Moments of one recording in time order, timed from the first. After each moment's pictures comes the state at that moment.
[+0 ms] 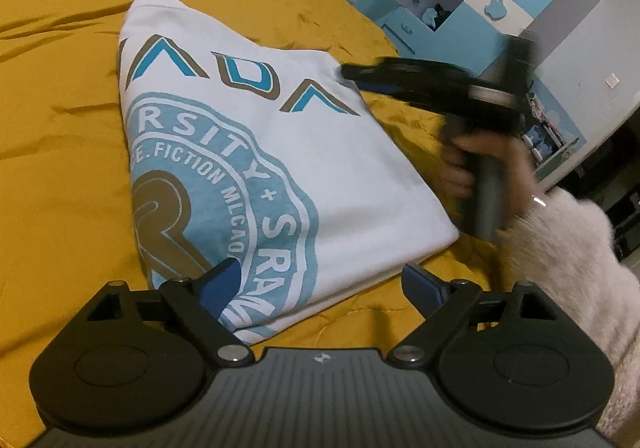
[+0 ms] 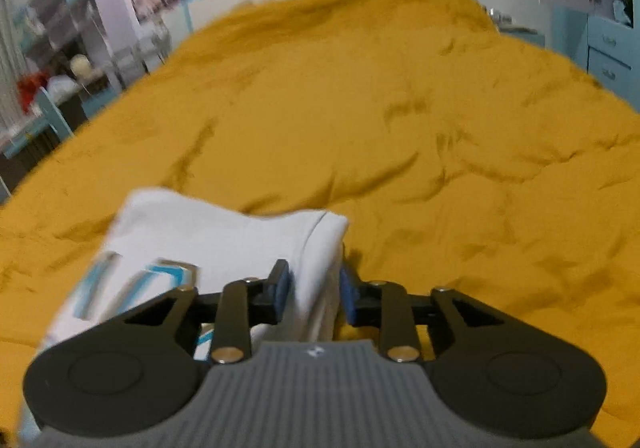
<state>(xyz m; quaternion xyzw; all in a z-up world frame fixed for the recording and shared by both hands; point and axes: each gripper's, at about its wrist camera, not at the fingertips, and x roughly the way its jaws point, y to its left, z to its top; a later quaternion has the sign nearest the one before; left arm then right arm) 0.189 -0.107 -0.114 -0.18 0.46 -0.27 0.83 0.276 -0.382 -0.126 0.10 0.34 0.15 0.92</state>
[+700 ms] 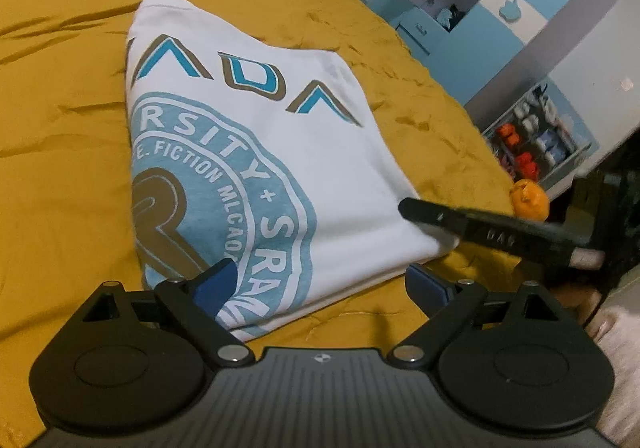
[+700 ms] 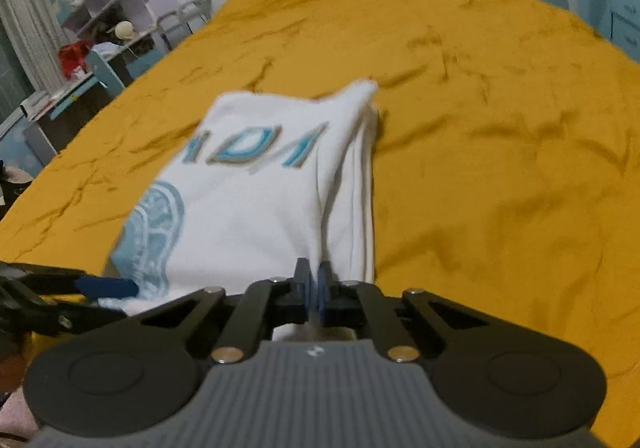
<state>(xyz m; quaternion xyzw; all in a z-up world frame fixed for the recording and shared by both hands) 0.188 -0.111 -0.103 -0.19 0.47 -0.24 0.83 0.150 -0.394 -0.136 0.09 0.40 0.19 0.89</state>
